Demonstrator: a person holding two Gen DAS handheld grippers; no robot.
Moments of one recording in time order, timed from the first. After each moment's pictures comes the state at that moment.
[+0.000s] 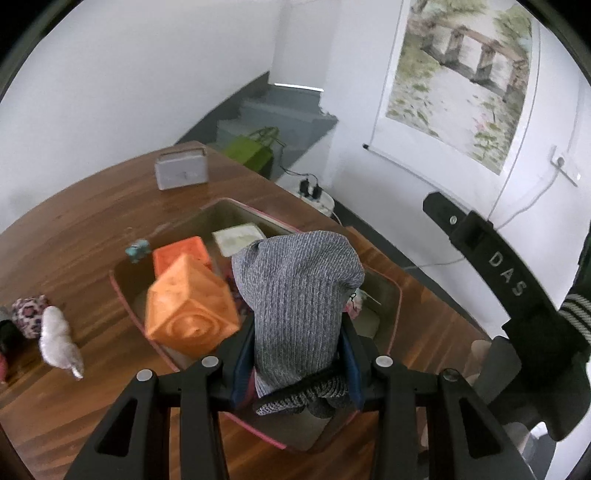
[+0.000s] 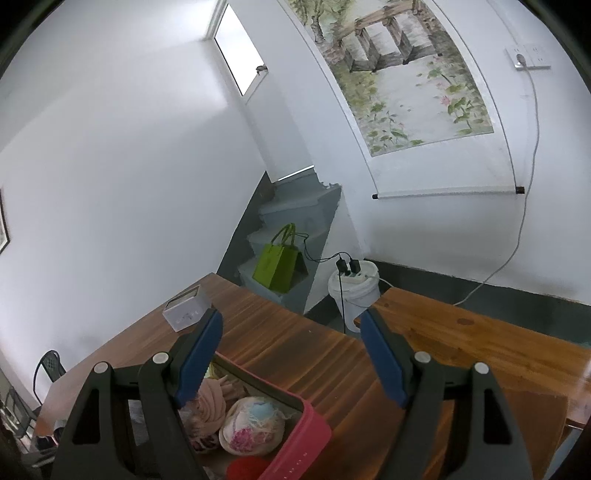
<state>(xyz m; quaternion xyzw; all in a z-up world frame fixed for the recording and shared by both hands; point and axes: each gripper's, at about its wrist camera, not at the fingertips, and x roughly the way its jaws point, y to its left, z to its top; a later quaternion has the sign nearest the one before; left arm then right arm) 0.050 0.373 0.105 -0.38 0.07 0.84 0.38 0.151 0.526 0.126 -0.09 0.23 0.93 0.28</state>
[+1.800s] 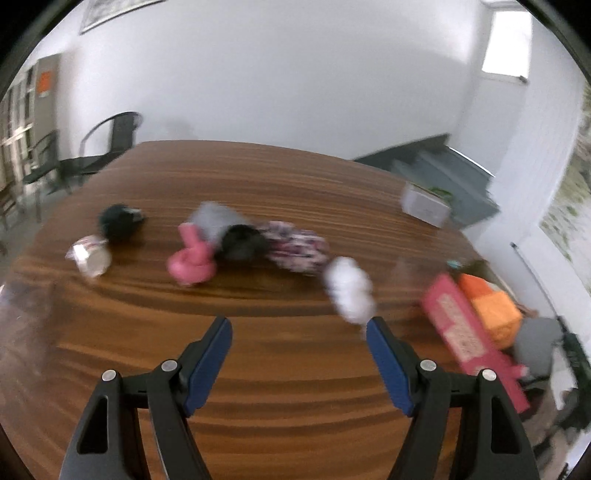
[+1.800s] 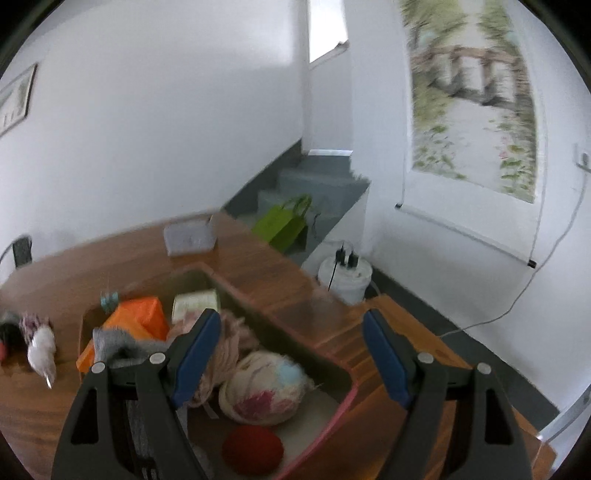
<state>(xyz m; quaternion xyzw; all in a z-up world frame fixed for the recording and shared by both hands) -0.002 0.093 0.074 -0.37 -0.09 0.92 0.08 0.110 0.472 0.111 -0.18 0.06 0.94 0.27</state>
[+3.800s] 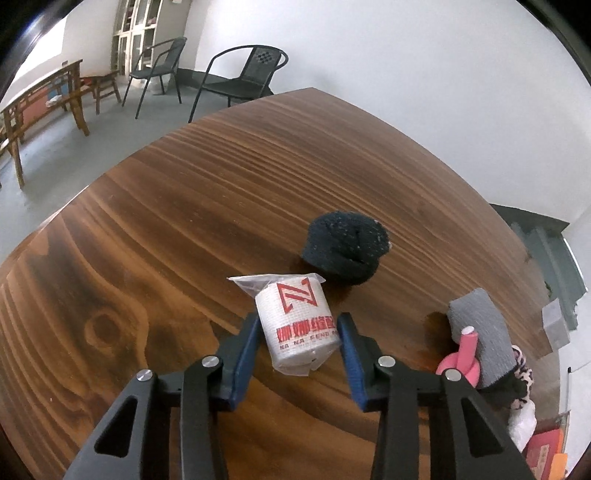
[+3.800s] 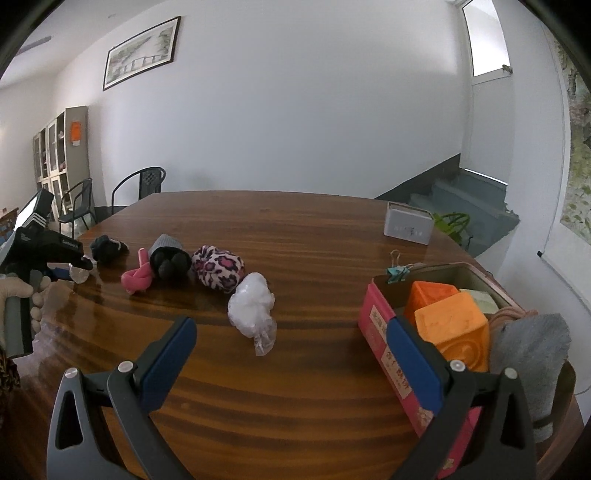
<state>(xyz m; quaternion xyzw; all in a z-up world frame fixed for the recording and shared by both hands) -0.114 -0.098 0.025 -0.43 -0.24 0.86 -0.11 0.045 0.259 0.078 -0.24 -0.04 0.97 -0.02</state>
